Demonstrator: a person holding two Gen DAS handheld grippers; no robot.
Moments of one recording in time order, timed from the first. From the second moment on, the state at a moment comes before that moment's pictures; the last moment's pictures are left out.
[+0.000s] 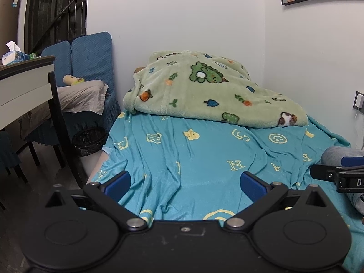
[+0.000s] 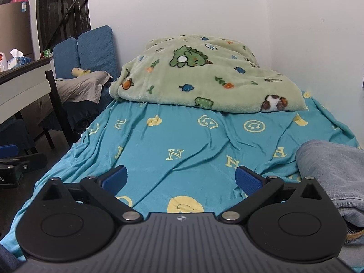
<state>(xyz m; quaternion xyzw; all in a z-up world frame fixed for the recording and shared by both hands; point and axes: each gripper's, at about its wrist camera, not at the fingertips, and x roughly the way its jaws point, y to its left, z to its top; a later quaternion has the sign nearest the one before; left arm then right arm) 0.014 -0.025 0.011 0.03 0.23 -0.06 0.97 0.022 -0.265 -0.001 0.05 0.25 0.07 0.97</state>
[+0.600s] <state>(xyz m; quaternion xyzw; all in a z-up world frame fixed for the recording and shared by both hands) 0.015 -0.024 0.009 0.03 0.24 -0.05 0.97 0.024 -0.266 -0.005 0.05 0.26 0.07 0.96</state>
